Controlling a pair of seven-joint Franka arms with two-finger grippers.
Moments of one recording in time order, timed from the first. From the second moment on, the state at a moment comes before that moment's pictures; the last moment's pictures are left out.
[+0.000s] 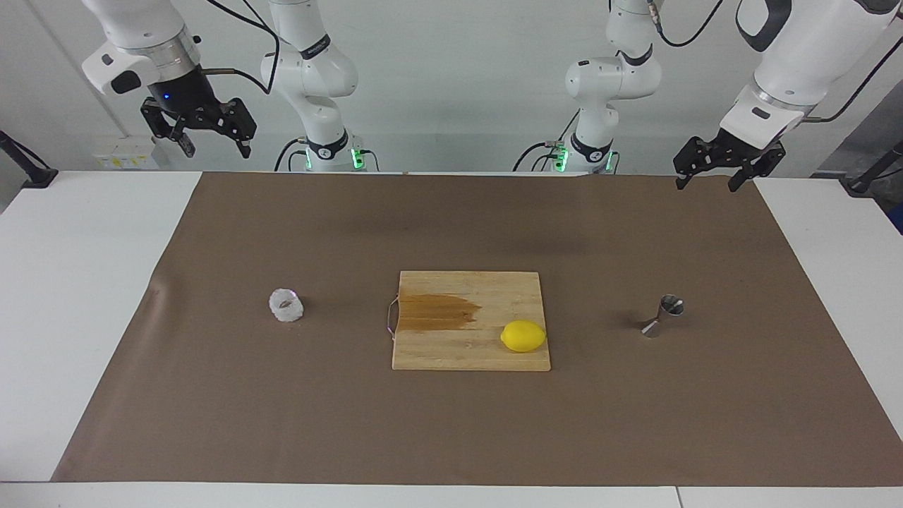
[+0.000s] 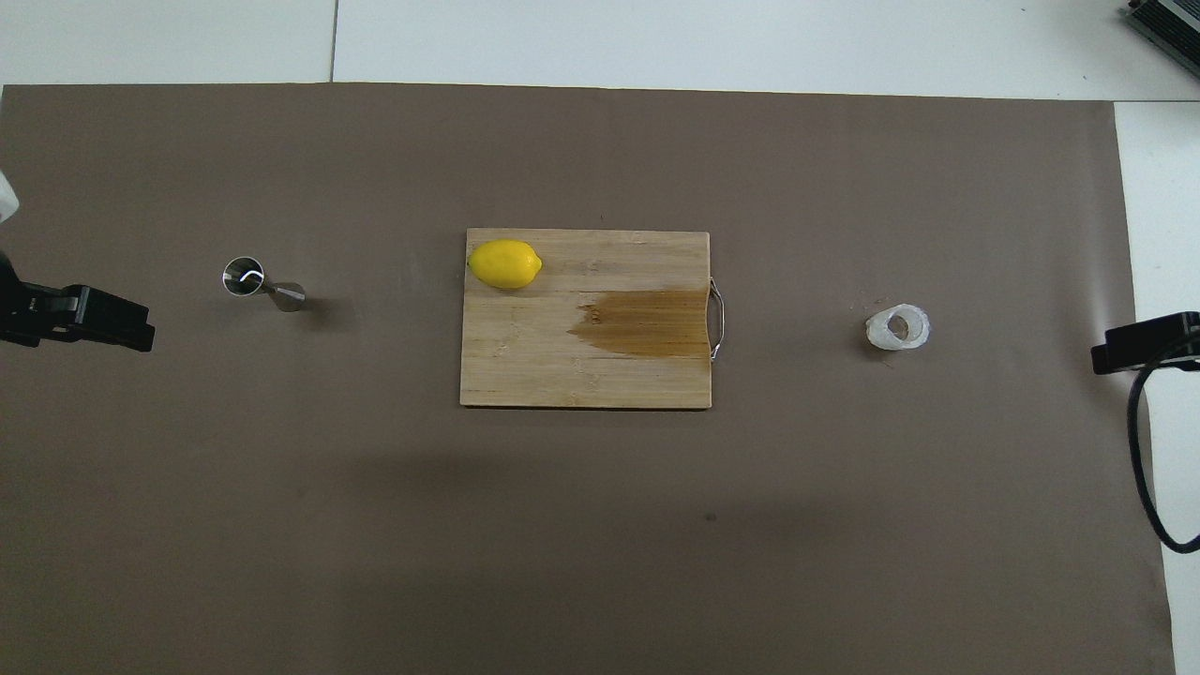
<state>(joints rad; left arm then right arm) 0.01 -0.03 -0.07 -1.58 -0.01 1.48 0.05 -0.12 -0.09 0.08 -1.56 0.00 1.42 -0.02</state>
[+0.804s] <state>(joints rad) 0.01 -0.04 -0.07 -1.59 -0.01 1.45 0.03 -0.12 -0.09 0.08 -1.56 0.00 1.42 -0.02</state>
